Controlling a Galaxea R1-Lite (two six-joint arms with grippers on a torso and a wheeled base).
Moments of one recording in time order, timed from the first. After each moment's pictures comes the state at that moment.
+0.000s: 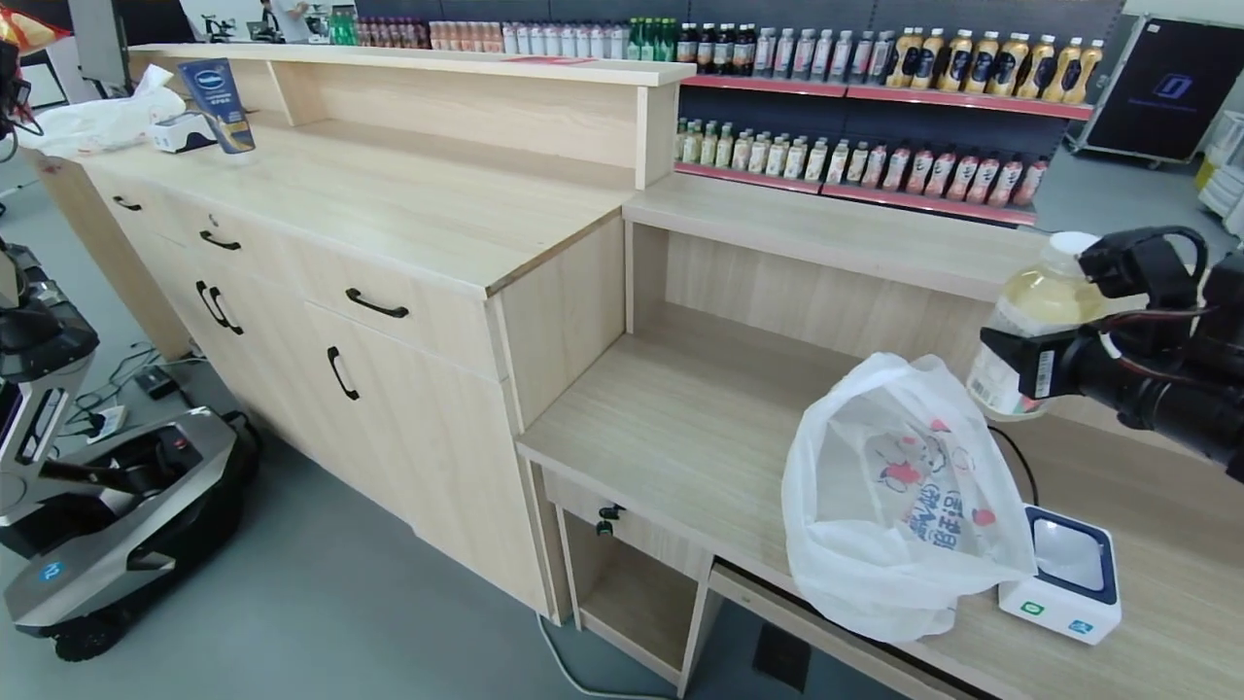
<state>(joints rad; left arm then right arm) 0.00 0.00 0.00 0.00 0.01 0.00 -0.04 1.64 -0.73 -0.82 0.02 -0.24</state>
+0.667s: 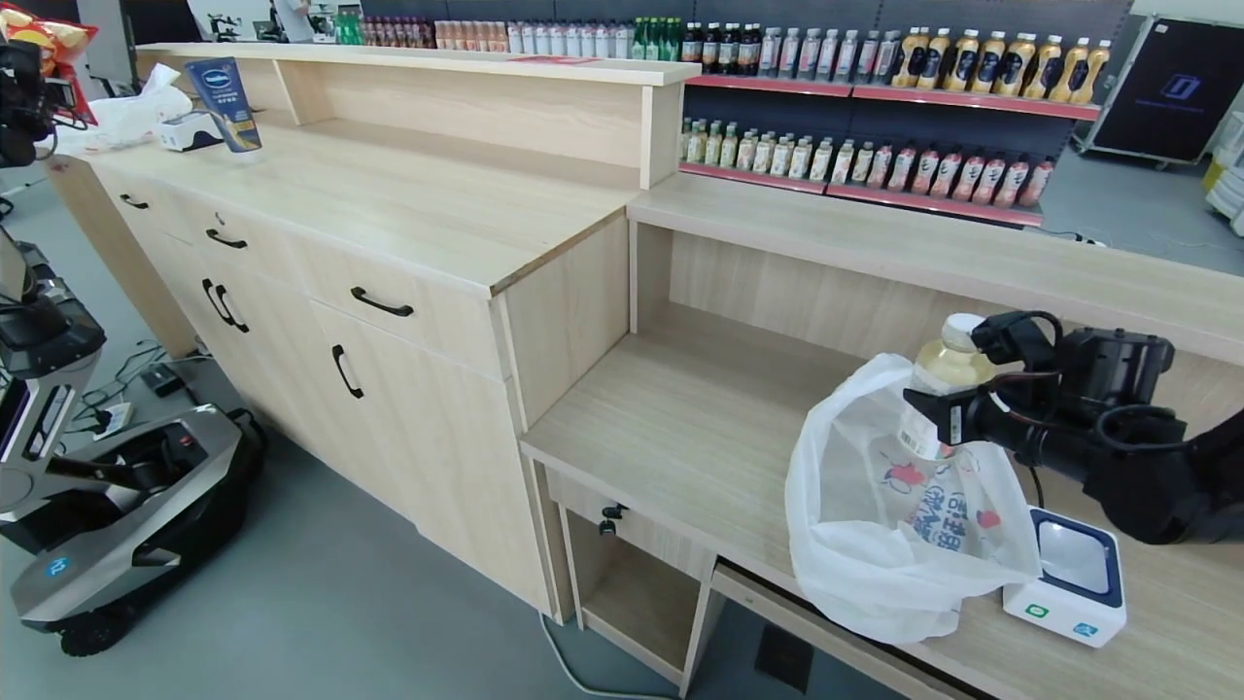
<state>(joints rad) 0.00 0.00 0.00 0.00 0.01 0.00 -0.05 2.00 -0.79 -0.98 0.16 -0.23</state>
